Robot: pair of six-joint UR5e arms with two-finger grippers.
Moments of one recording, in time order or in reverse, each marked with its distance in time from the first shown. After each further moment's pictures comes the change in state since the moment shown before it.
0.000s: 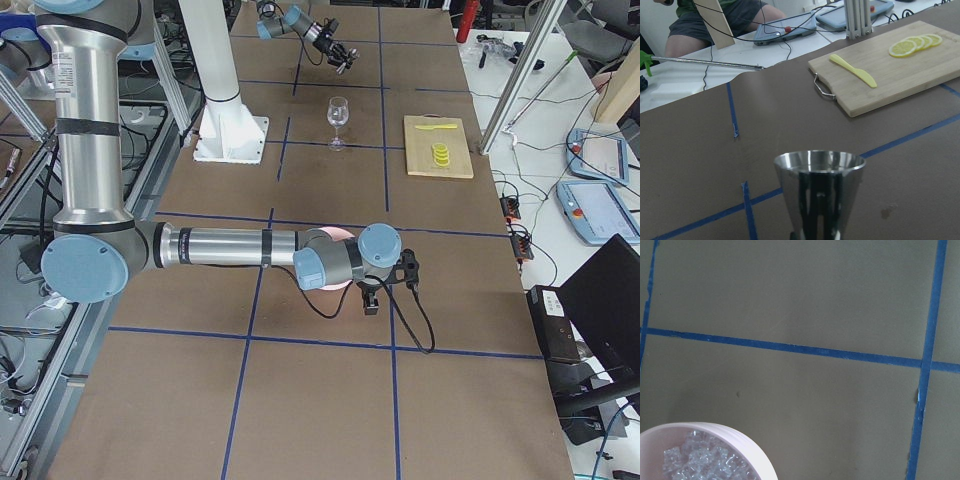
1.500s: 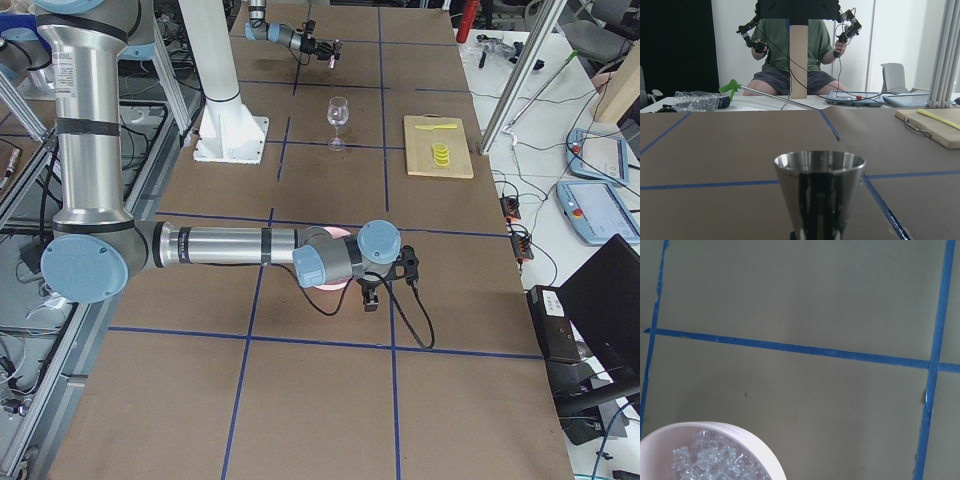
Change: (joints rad) left arm 0.289 0.046 0.305 -0.241 0.607 -0.292; right arm -0.003 -0.004 0.014 0.001 0.007 0.008
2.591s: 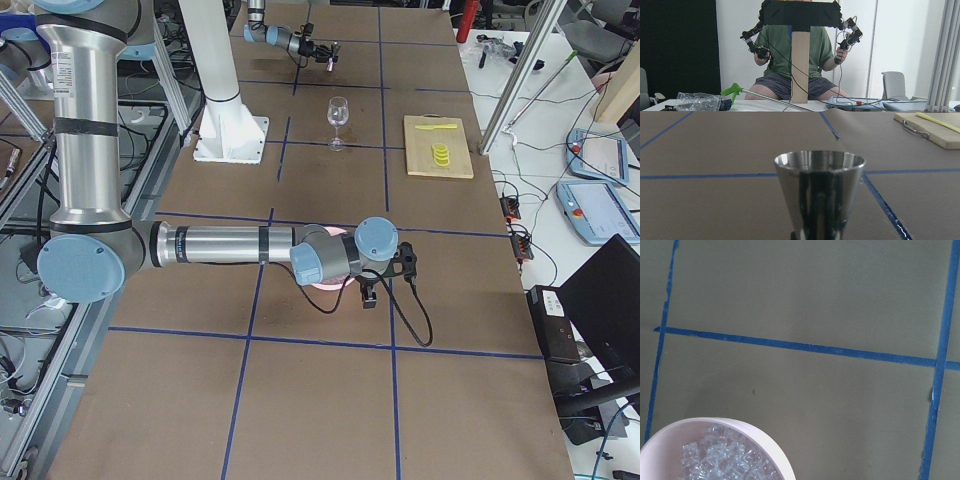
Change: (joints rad) left arm 0.019 -0.013 0.015 0.002 0.013 -0.019; right arm 0.001 -0.011 0.023 0.000 0.010 0.005
